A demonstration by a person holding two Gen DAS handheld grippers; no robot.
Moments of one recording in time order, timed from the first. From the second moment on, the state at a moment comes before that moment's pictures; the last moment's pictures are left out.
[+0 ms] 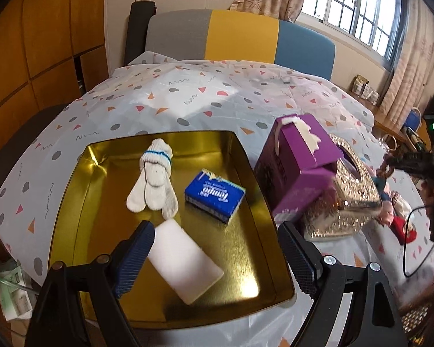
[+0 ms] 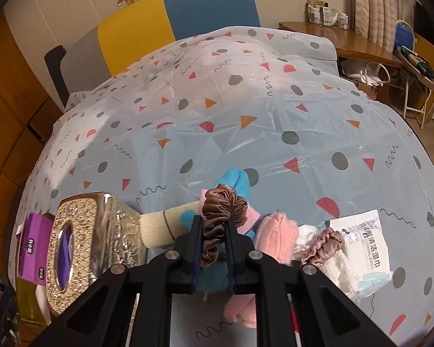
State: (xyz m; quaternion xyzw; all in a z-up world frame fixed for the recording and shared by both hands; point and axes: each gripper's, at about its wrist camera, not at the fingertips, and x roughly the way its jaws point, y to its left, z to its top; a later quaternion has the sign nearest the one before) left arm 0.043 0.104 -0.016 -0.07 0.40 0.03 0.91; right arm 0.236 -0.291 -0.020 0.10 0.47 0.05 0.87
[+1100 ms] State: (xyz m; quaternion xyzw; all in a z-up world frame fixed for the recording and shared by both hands) left arm 0.003 0.167 -0.035 -0.10 0.40 0.11 0.90; right arm 0.147 0.012 0.060 -0.04 0.40 0.38 0.83
